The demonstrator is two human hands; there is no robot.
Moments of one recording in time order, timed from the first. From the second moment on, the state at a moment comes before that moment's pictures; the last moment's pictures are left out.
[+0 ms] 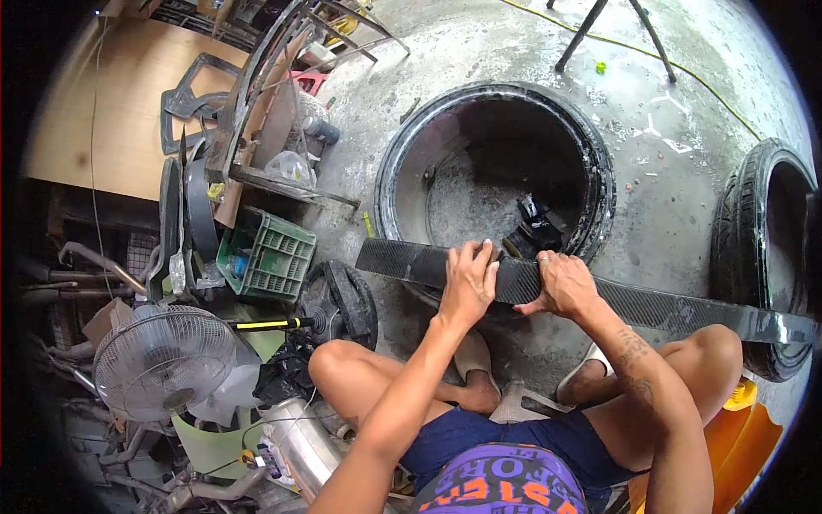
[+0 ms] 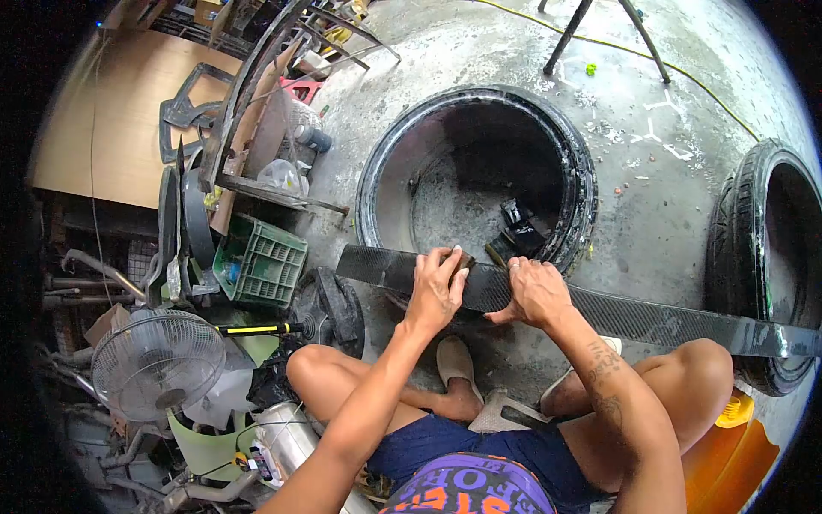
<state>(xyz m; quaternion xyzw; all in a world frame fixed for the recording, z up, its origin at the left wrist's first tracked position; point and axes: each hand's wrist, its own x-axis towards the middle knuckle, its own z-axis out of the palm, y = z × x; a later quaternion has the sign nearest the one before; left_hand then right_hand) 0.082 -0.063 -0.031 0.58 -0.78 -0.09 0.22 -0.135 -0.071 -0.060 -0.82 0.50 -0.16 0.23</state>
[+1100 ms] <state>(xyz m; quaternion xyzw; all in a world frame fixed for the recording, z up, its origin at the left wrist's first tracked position) 0.105 -0.094 -0.035 0.60 -0.77 -0.07 0.20 -0.135 -0.070 -0.053 -0.83 0.50 -0.11 0.23</state>
